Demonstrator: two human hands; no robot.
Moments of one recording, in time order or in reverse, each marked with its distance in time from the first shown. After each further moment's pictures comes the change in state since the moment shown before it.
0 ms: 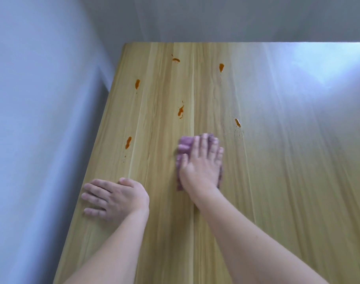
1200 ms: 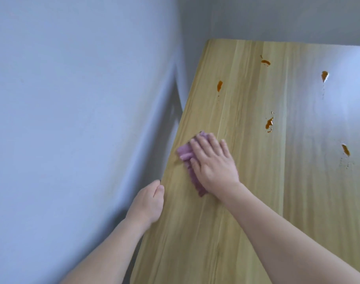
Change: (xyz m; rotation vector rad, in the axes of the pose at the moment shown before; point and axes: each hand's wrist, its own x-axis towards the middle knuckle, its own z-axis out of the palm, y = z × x) left_hand 0.138 -0.081 -0.057 -0.167 -0.484 0.536; right_hand 0.022 -0.143 0.033 -0.003 -0.041 -0.656
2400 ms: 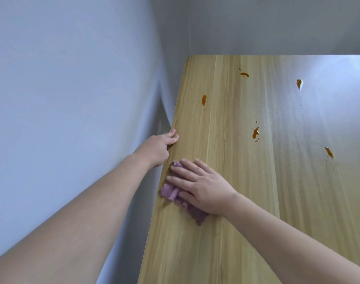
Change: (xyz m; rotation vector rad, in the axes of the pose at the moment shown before) left_hand 0.140 0.103 -0.053 0.321 -0.178 0.405; right_hand 0.000 0.009 0.004 -0.063 -0.078 -0.406
